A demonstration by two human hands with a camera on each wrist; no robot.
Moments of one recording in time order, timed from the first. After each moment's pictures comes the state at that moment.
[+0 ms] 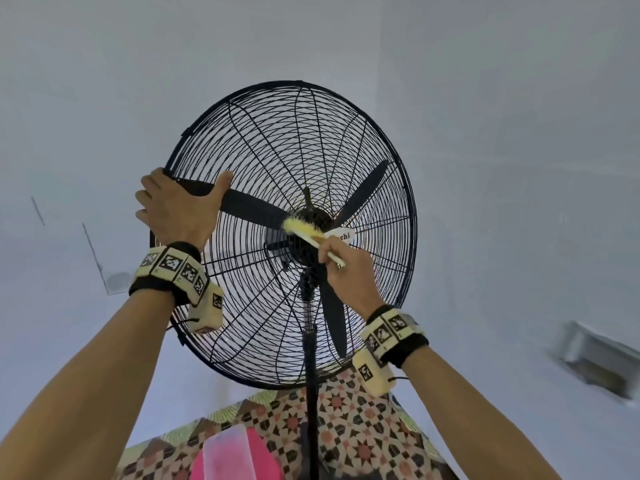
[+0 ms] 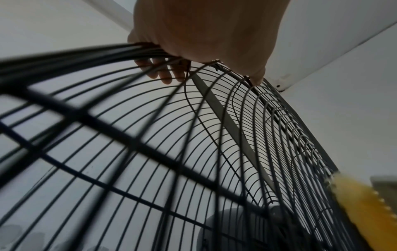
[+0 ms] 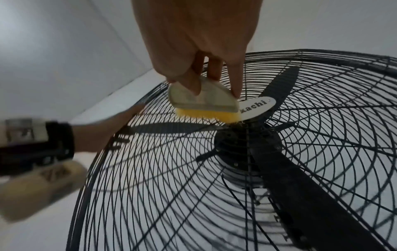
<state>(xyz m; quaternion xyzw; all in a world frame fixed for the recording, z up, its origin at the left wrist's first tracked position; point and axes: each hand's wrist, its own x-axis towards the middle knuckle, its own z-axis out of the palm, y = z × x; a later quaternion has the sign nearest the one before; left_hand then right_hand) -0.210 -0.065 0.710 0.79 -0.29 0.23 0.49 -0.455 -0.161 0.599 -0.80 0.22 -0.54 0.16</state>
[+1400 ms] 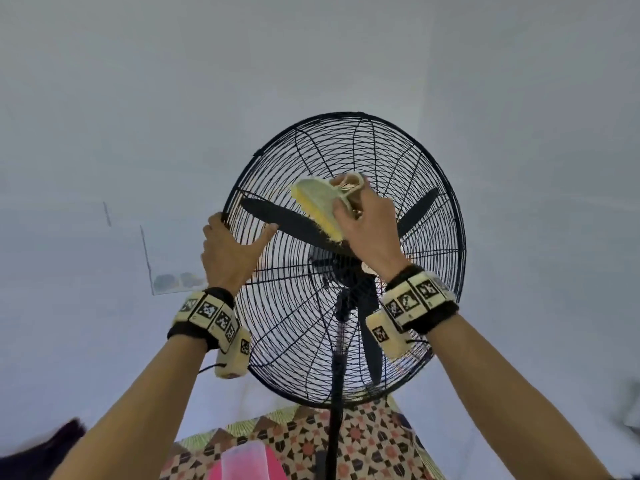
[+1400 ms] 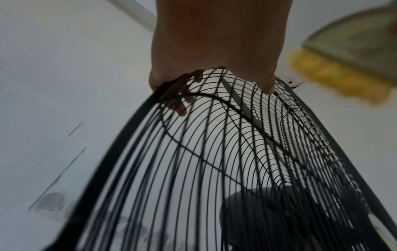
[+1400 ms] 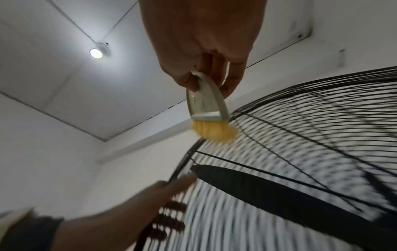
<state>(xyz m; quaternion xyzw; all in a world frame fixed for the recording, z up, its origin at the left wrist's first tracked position) -0.185 -0.043 0.655 0.73 -0.36 0.13 0.57 -0.419 -0.110 0.726 -0.80 0.16 -0.56 0.13</state>
